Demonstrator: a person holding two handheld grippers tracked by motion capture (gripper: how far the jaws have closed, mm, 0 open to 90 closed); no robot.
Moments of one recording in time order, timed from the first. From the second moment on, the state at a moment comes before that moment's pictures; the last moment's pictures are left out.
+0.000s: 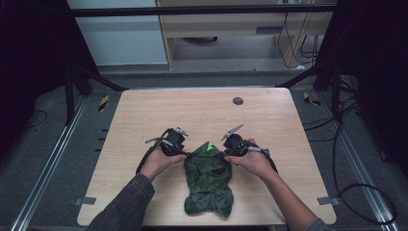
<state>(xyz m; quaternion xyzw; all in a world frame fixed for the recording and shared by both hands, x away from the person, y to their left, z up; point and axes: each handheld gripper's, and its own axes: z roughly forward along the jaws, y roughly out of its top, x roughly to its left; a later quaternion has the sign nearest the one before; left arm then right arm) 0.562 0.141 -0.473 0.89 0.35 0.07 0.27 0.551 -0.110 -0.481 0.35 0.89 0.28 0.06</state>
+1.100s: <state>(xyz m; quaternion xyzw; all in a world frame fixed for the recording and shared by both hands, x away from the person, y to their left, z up) 0.556 0.141 -0.459 0.90 0.32 0.06 0.28 0.552 -0.102 -0.460 0.32 0.90 0.29 0.06</state>
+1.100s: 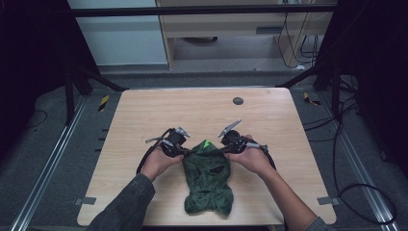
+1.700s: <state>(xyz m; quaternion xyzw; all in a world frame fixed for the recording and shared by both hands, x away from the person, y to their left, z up) 0.564 0.147 -0.434 0.89 0.32 0.08 0.30 0.564 -0.098 -0.432 0.31 0.90 0.31 0.08</state>
